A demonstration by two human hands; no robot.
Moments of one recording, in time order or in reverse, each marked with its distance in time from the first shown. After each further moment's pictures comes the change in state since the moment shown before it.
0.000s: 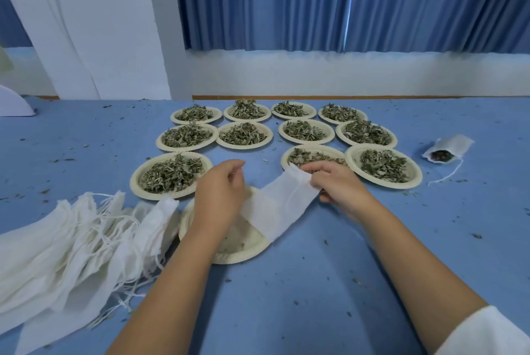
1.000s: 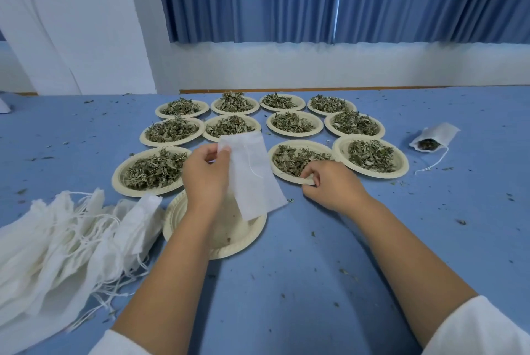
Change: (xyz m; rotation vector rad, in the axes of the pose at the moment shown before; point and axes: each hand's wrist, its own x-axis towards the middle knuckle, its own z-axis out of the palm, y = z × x) left_hand 0.019 0.007 0.019 -0.362 0.181 -0.228; right_hand -0.001 0.013 -0.017 -0.934 0.068 -0.288
